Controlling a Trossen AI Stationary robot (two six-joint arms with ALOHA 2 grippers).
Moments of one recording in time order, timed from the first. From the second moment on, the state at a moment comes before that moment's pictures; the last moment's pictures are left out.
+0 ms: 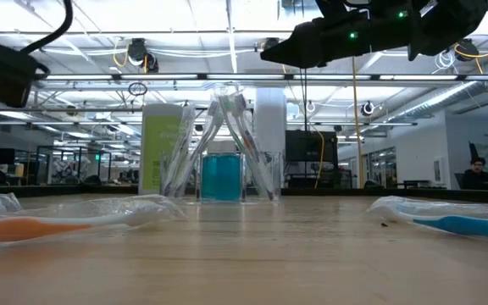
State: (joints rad) left arm -0.75 1.47 0.70 -0.43 -0.13 -1.50; right arm 0.03 1.43 0.64 0.85 0.44 -0.46
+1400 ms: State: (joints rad) left arm -0.75 1.55 0.69 -0.41 -0.32 -1.36; right arm 0.03 1.43 0.64 0.85 0.44 -0.46
